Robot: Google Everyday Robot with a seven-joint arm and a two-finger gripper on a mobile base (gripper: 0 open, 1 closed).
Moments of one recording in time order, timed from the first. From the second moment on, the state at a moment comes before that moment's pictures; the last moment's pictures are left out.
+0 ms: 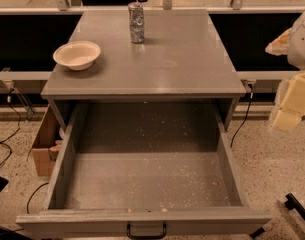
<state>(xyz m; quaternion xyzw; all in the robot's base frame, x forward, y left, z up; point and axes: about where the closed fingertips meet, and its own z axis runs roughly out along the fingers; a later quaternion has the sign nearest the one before) 0.438 -0.217 0.976 -0.60 0.78 -0.03 0.16</state>
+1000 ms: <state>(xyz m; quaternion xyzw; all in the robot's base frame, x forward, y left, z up) 0.397 -0.210 0.941 -0.58 0.80 -0.07 0.15</state>
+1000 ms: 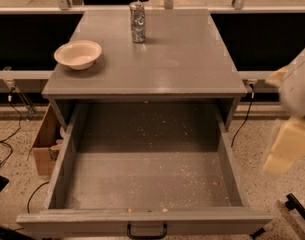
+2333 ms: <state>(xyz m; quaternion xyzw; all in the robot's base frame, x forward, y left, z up) 0.268 -0.184 0.731 -0.52 0.84 -0.02 0.18</state>
